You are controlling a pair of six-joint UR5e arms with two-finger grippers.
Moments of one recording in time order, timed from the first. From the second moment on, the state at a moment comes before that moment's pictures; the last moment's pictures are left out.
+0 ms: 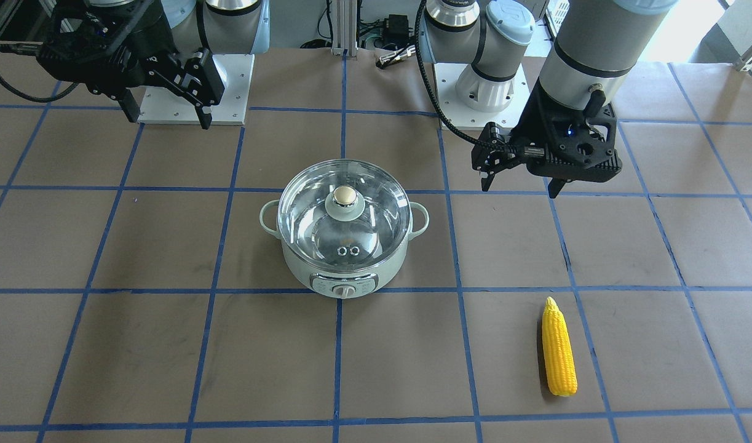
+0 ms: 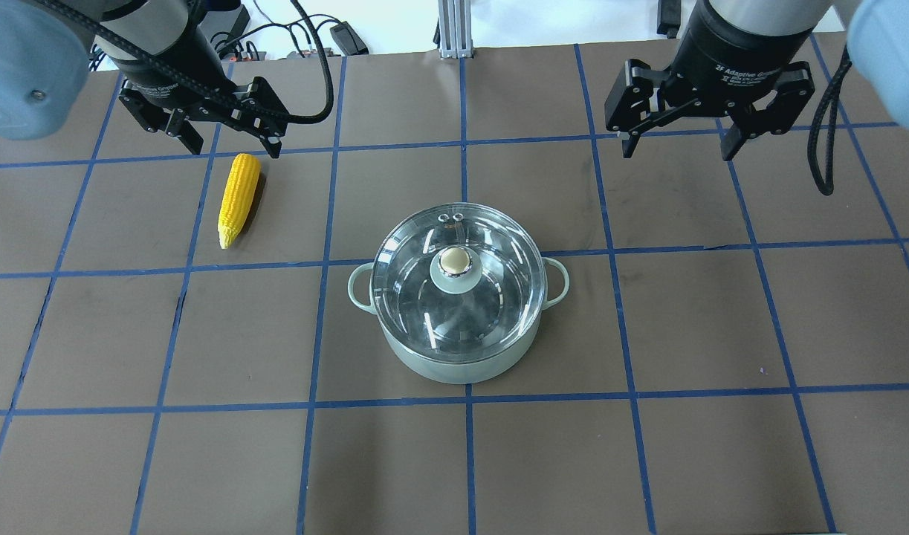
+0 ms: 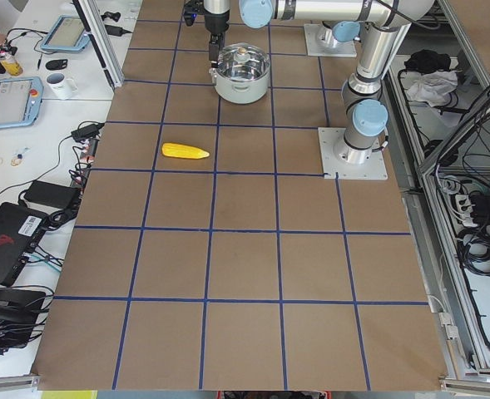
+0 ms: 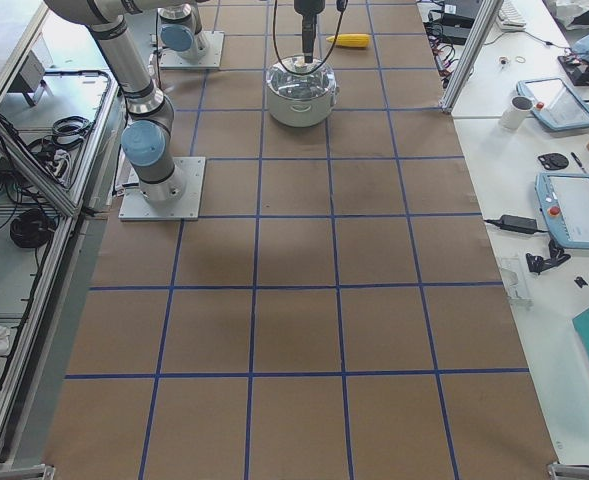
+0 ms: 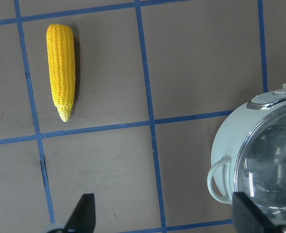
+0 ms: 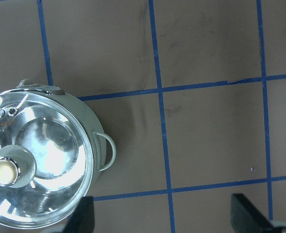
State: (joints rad) left arm -1.57 -1.64 -1.50 -1.51 1.57 0.10; right arm 1.64 -1.62 1.49 -1.50 -1.58 0.17
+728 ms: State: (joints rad) left arm -1.47 -1.69 -1.51 -1.45 1.58 0.26; right arm 1.63 -1.62 1.49 -1.49 -1.58 0.17
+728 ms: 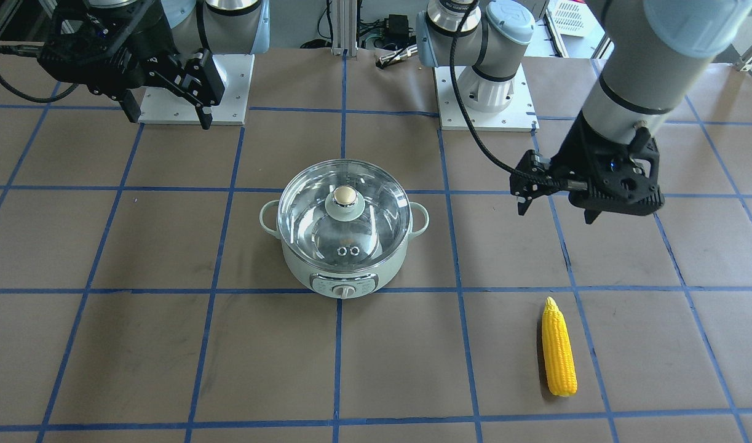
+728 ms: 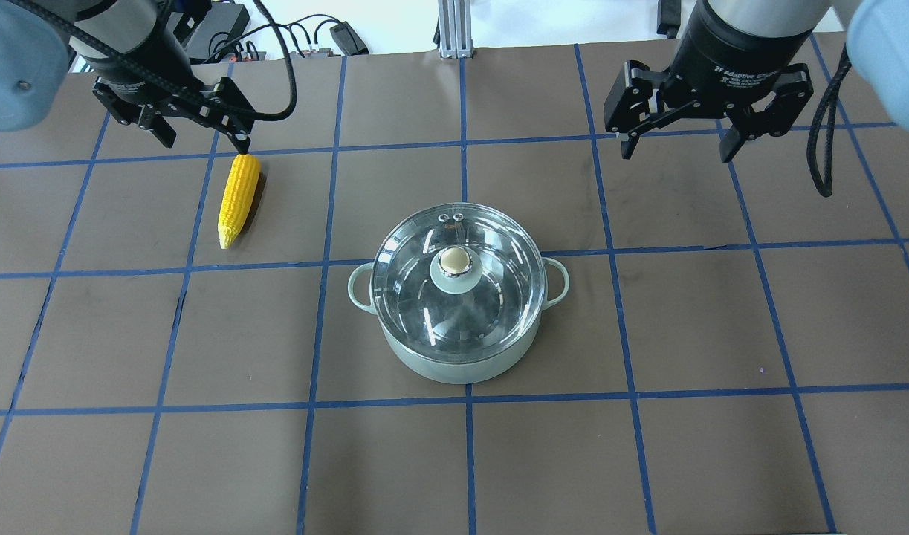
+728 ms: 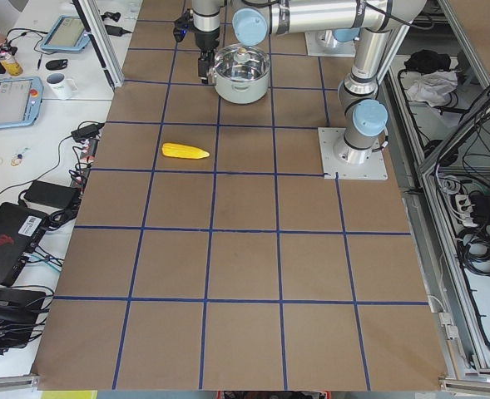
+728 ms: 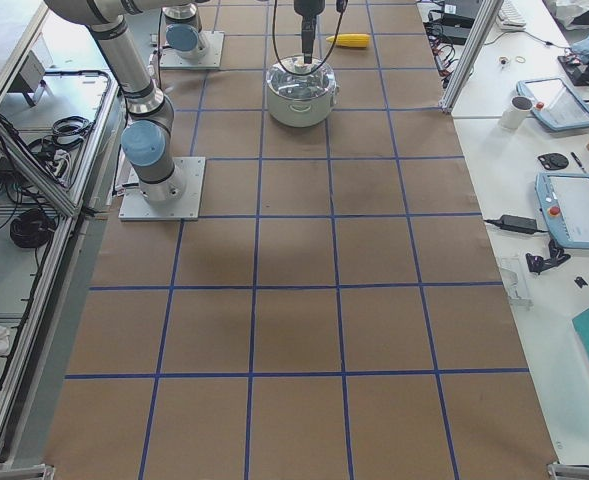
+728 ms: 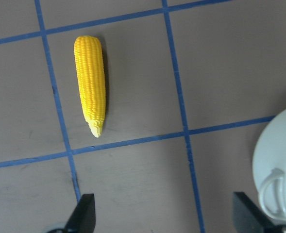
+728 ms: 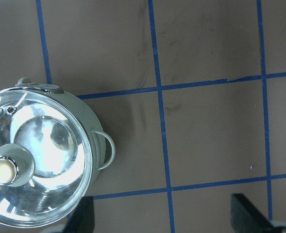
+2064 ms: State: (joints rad) left arm -1.29 -2.10 -1.52 -1.03 1.51 0.52; right arm 2.02 -1.31 1.53 -1.74 -1.59 0.55
